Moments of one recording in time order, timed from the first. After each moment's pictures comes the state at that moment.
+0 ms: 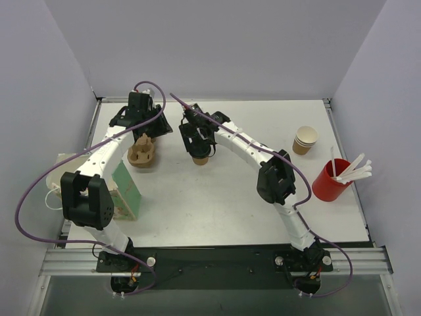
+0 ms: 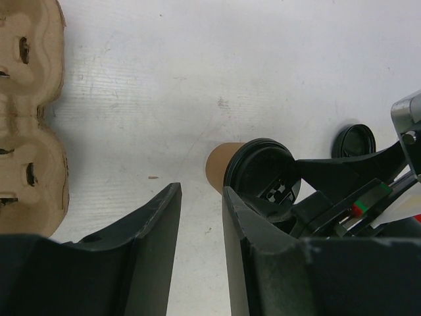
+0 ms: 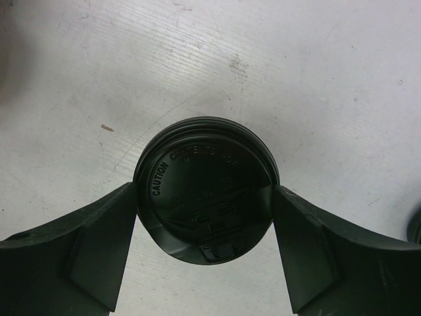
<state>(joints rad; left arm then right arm) -0.22 1.67 1.46 -0.54 0.13 -0.55 0.76 2.30 2.17 -0.86 0.20 0.27</state>
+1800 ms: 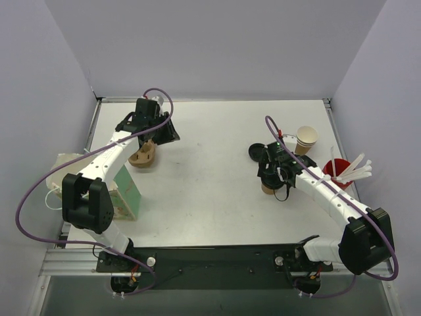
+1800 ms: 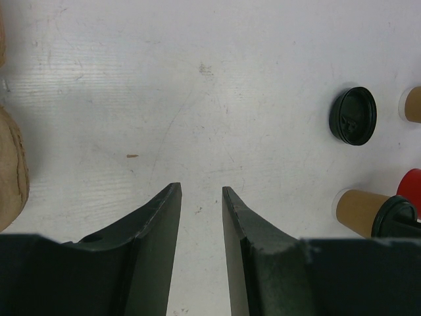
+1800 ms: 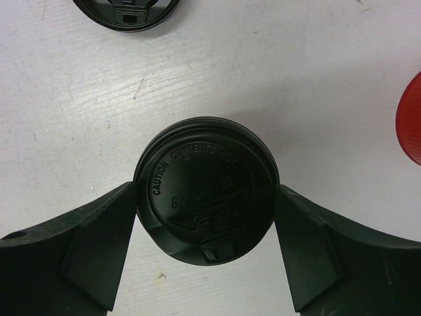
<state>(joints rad) -0.28 1.64 1.38 -0.52 0.16 -0.55 0.43 1.28 0.88 -0.63 0.38 0.53</state>
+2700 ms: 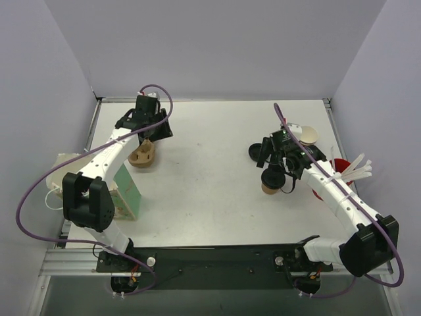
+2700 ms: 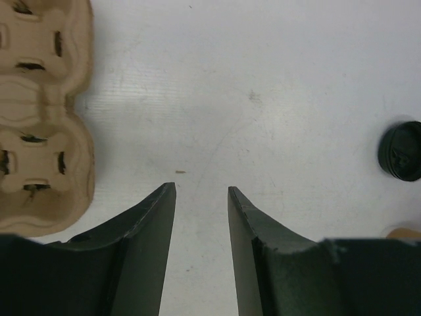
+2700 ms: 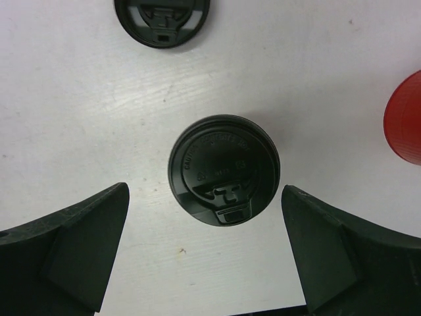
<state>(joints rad) -0.28 1.65 1.42 -0.57 0.02 -0.50 0.42 1.26 1.04 -0.78 0.34 0.55</state>
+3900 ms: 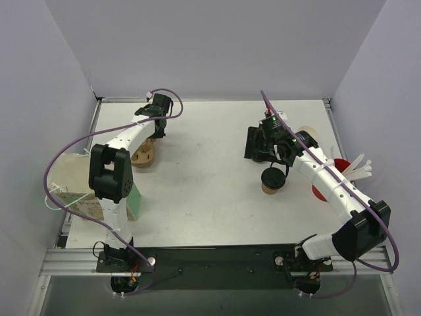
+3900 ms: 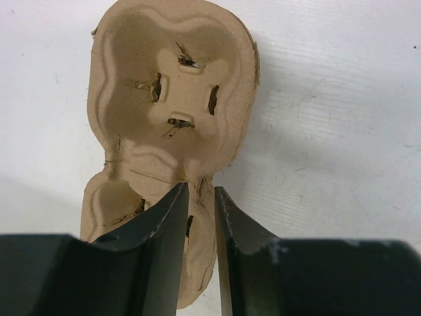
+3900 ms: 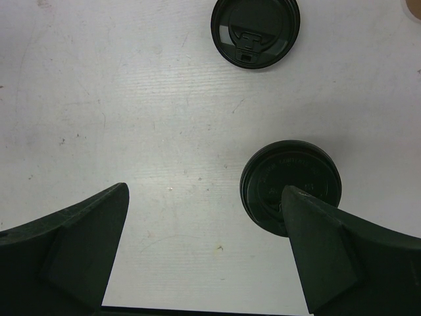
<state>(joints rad) -0.28 2.03 1.69 -0.69 -0.51 -0.29 0.49 1.39 1.28 -0.82 0.23 0.50</state>
